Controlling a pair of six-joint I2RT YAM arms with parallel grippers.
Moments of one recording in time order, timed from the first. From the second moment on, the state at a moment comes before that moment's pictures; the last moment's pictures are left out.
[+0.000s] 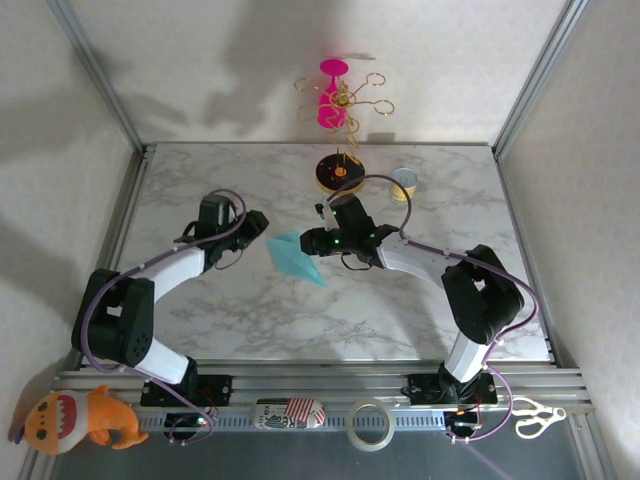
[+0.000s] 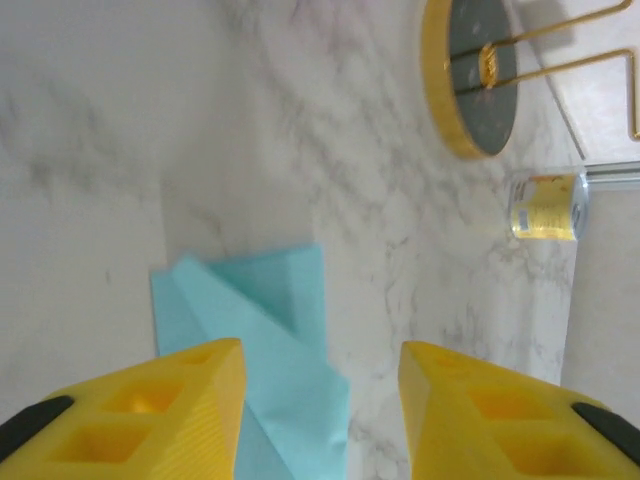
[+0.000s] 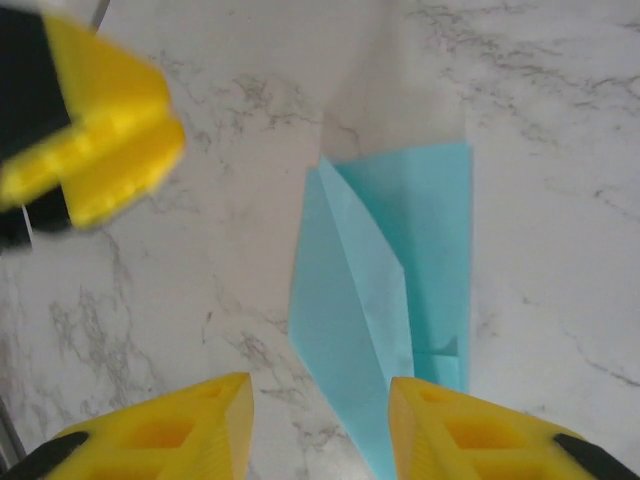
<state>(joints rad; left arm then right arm) -0.23 1.51 0.76 0.06 0.30 -0.96 0.71 1.73 1.09 -0.08 -0.31 0.48</state>
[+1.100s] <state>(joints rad) -0.33 1.53 0.57 0.34 0.31 -1.25 0.65 2.05 1.26 -0.08 -0.59 0.44</state>
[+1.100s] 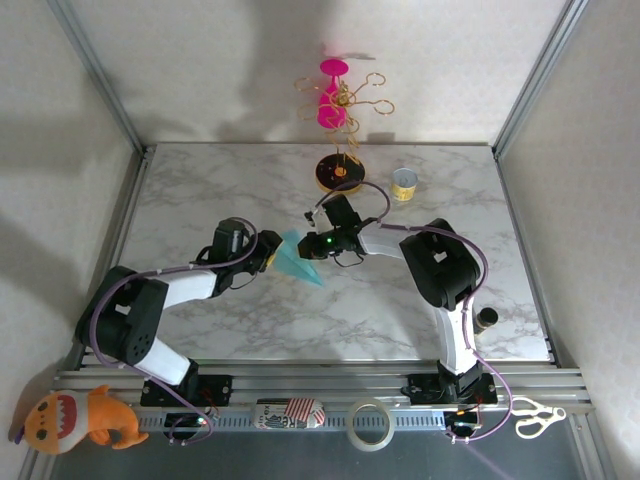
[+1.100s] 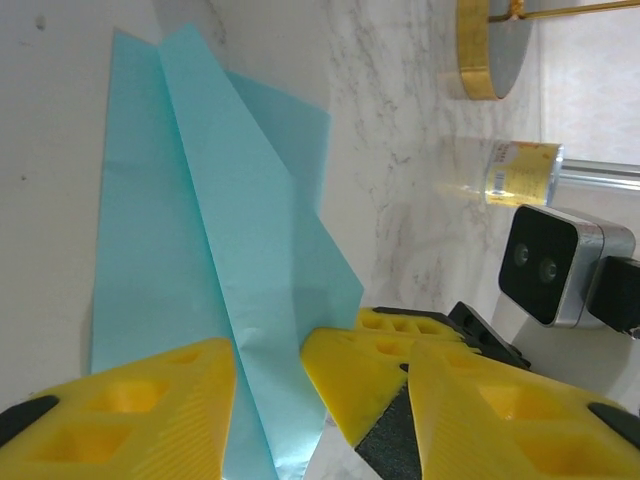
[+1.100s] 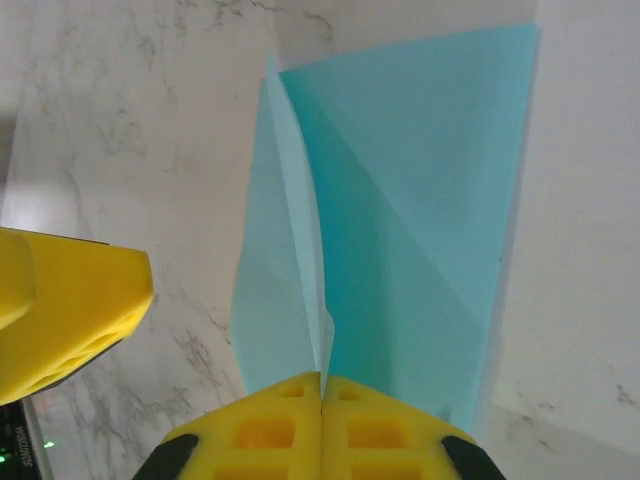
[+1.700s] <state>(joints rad) -0.34 1.35 0.49 0.73 0.46 -1.19 0.59 1.81 1.17 0.28 -0.83 0.81</state>
